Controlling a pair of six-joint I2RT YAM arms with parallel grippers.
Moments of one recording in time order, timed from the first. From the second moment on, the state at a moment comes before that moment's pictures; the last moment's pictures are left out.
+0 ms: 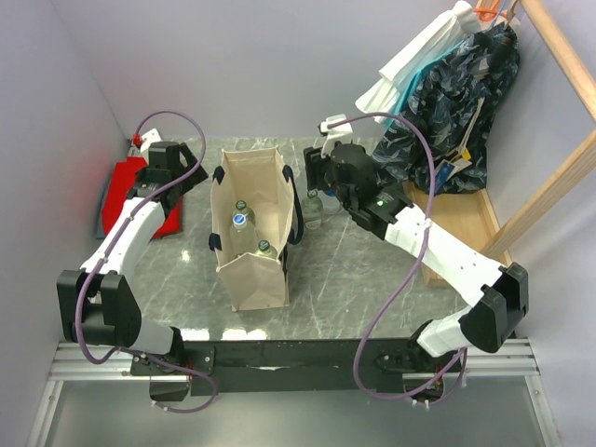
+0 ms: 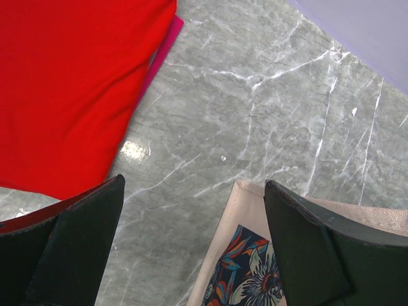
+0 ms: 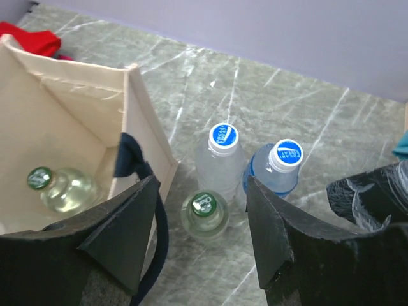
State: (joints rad) left arm -0.09 1.42 1.17 -0.35 -0.29 -0.58; right arm 0.72 1.42 1.33 -0.19 0.36 0.11
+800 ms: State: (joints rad) left arm -0.09 1.41 1.17 -0.35 -0.29 -0.58; right arm 0.78 1.44 1.58 -0.42 0.23 0.06
